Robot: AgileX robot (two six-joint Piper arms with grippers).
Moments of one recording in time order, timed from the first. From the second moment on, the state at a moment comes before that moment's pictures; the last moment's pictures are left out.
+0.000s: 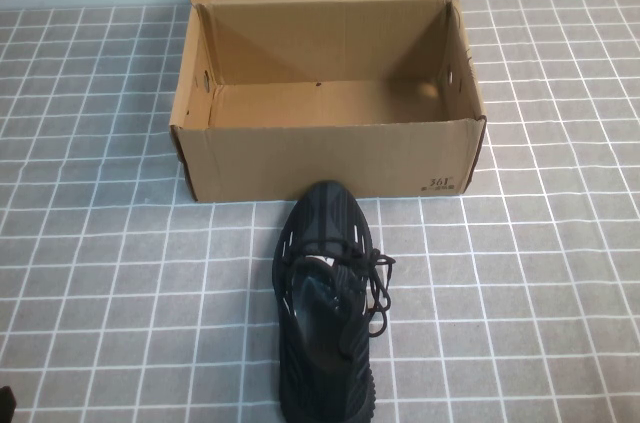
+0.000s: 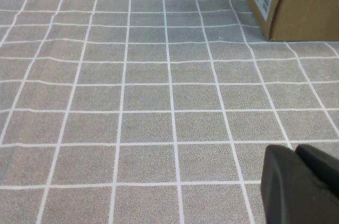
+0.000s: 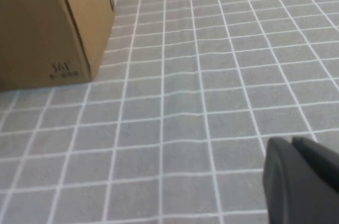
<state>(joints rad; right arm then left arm) 0.04 -0.01 0.03 0.16 0.33 0.05 -0.09 -0.01 0.03 -0.01 0.39 0.03</state>
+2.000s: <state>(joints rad) 0.84 1.61 -1.38 0.31 0.97 -0.61 -0.09 -0.01 0.03 -0.01 0.39 0.03</state>
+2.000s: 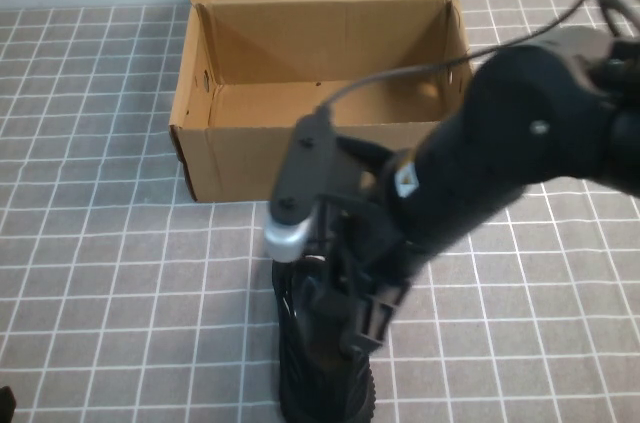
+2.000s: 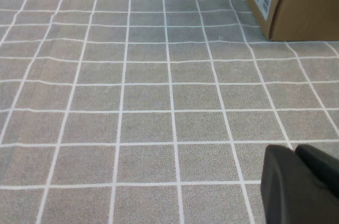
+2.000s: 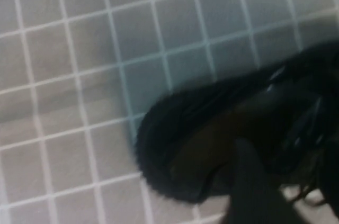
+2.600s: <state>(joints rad) 0.84 1.79 -1.41 0.12 0.75 -0.66 -0.09 -0.01 0.03 -0.01 0.39 0.03</state>
